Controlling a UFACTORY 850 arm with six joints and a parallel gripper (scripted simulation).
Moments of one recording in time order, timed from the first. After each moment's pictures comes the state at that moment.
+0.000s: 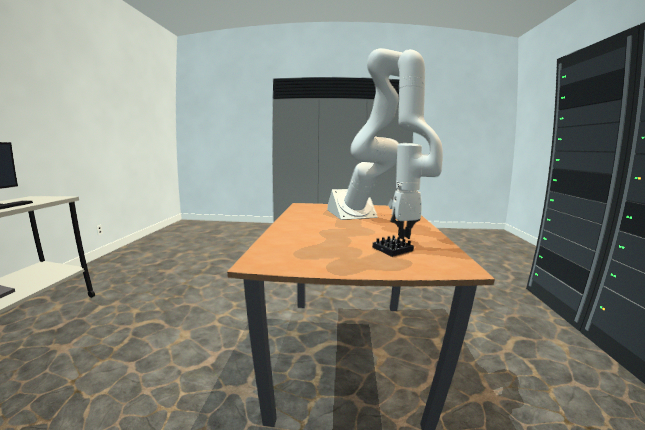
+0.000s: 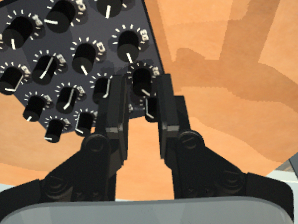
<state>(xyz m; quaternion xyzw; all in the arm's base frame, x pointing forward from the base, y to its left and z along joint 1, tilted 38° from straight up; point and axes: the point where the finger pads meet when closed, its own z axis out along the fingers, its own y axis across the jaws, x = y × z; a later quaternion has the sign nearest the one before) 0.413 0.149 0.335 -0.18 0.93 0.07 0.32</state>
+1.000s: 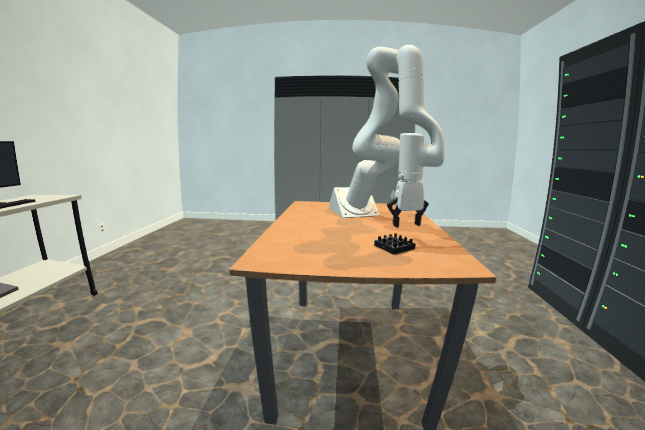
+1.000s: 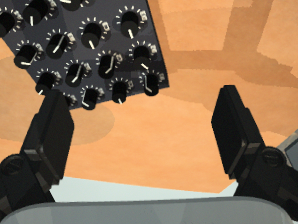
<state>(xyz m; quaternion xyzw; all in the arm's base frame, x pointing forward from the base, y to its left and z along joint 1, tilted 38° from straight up) 0.397 0.142 0.357 -0.18 0.93 0.07 0.32</state>
